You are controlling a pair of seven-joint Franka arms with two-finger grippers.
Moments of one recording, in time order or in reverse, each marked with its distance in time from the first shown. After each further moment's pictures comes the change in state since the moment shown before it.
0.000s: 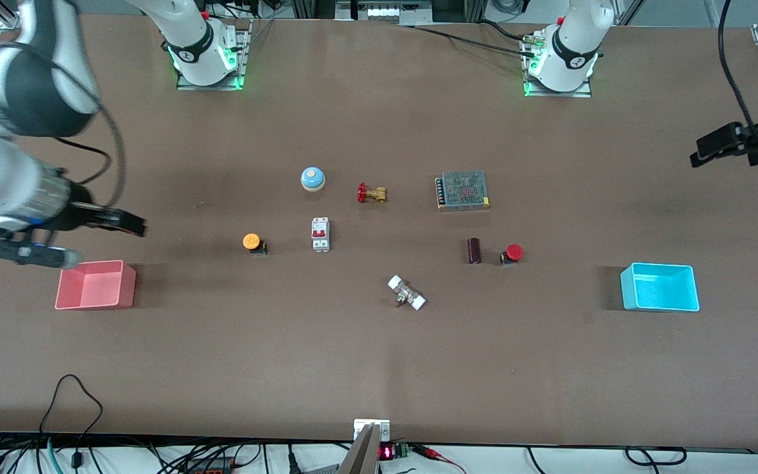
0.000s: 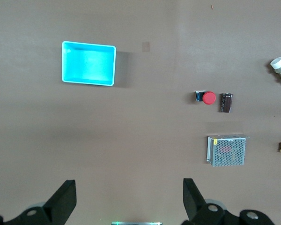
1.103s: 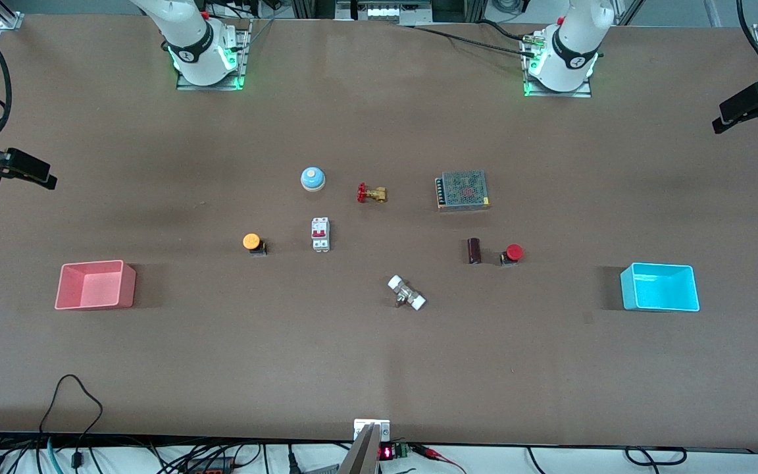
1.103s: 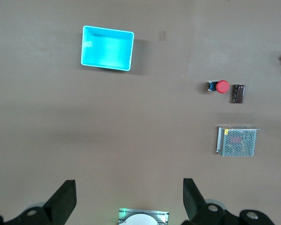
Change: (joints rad) left arm 0.003 -0.121 0.029 -0.109 0.040 -0.010 0.000; right arm -0.118 -0.184 0.020 -0.073 -0.060 -0.094 -0.197
